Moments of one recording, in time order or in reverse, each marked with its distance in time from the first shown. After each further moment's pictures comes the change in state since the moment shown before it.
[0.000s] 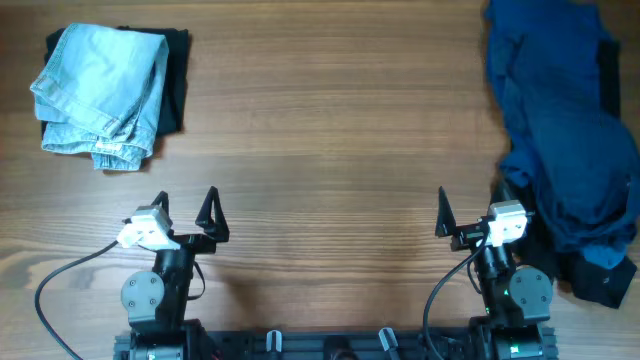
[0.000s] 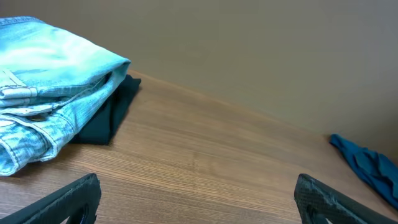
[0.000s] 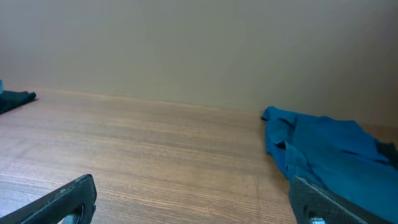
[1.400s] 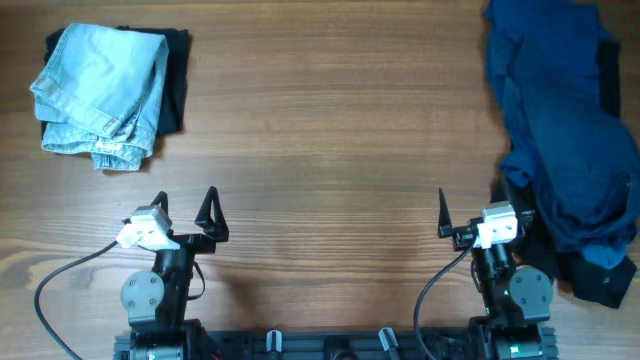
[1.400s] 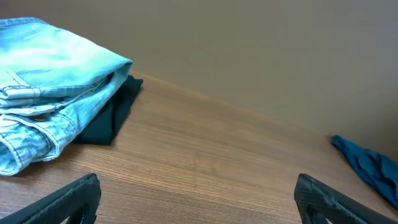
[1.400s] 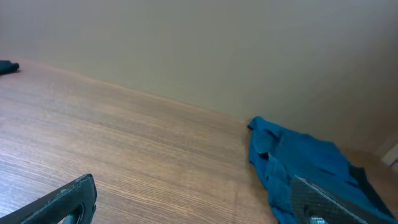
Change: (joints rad) left arm 0.000 0.000 0.000 0.000 -0.008 0.000; right arm 0.000 0.000 0.000 0.000 0.004 -0.172
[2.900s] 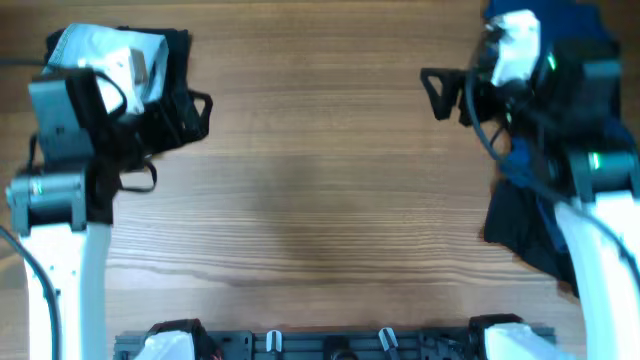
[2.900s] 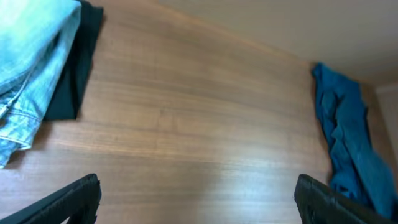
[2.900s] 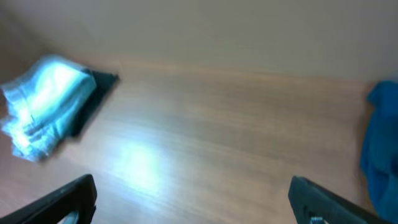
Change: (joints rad) left arm 0.000 1.205 1.388 -0.881 0.201 0.117; right arm -0.002 1.294 1.402 -0.704 -0.309 0.244
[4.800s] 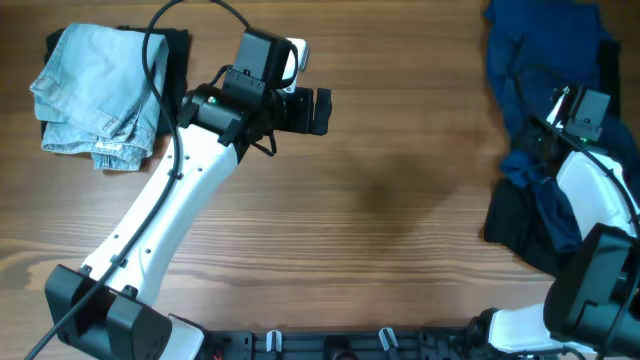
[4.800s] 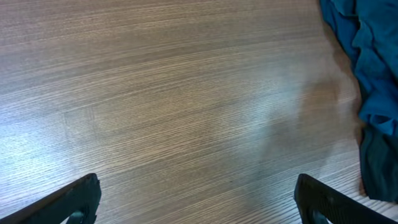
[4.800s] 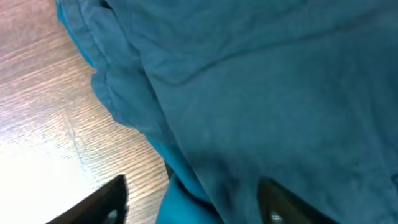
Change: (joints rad) left arm -0.525 0.394 0.103 0.138 -0.239 0.006; right arm -0.406 0.336 -0.420 0.394 0.448 0.087
